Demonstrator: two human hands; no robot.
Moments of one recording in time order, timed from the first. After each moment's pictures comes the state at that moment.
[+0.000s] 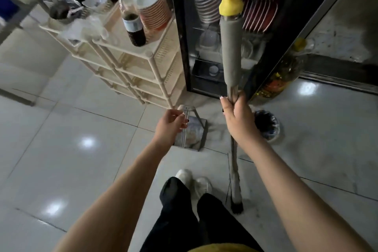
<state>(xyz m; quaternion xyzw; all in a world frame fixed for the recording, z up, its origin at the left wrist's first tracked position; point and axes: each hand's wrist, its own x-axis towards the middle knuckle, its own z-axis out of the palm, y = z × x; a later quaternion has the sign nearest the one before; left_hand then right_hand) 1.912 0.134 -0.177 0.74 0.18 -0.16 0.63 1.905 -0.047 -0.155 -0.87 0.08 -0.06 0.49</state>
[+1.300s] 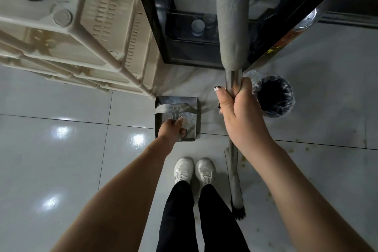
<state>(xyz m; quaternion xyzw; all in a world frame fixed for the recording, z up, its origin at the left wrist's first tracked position) 2.056 0.131 -0.490 0.71 0.30 -0.40 0.49 2.024 -0.021 -0.323 -0.87 0.17 -0.02 0.46</state>
